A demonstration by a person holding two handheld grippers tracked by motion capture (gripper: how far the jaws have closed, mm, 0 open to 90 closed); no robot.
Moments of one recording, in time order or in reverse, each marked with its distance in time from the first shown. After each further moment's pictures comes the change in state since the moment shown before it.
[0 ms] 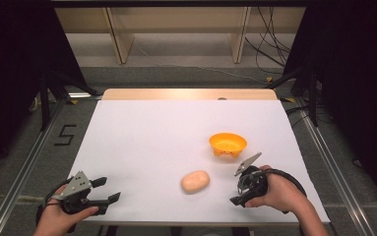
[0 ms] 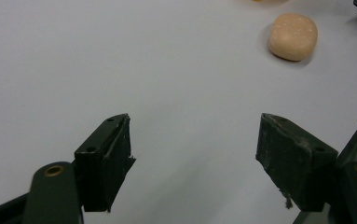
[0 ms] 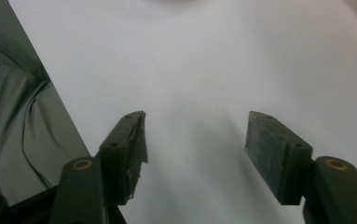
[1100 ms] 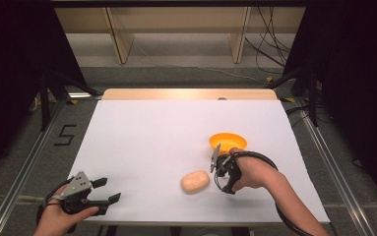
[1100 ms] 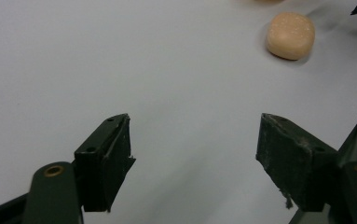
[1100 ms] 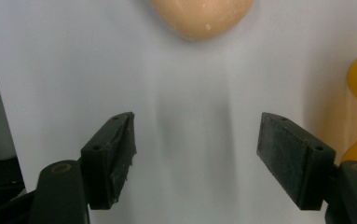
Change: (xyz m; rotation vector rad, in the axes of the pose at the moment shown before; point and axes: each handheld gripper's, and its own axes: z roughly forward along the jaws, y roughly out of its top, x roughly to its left) left arm 0.000 -0.001 0.001 0.003 -0.010 -0.001; right arm -0.001 0.078 0.018 0.292 -0.096 -0.442
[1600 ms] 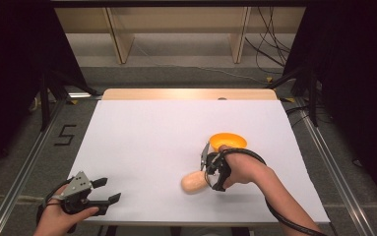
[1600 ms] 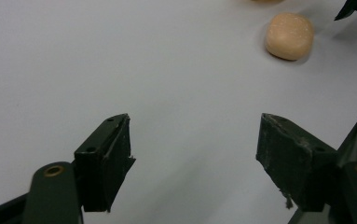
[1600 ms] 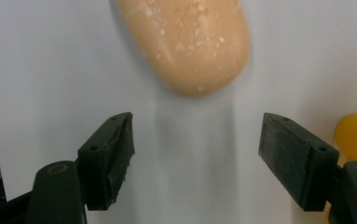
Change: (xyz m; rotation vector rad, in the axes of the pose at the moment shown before) left arm -0.001 0.000 0.000 -0.001 -0.003 -0.003; right arm -0.008 0.028 0.007 -0.052 -0.012 -0.115
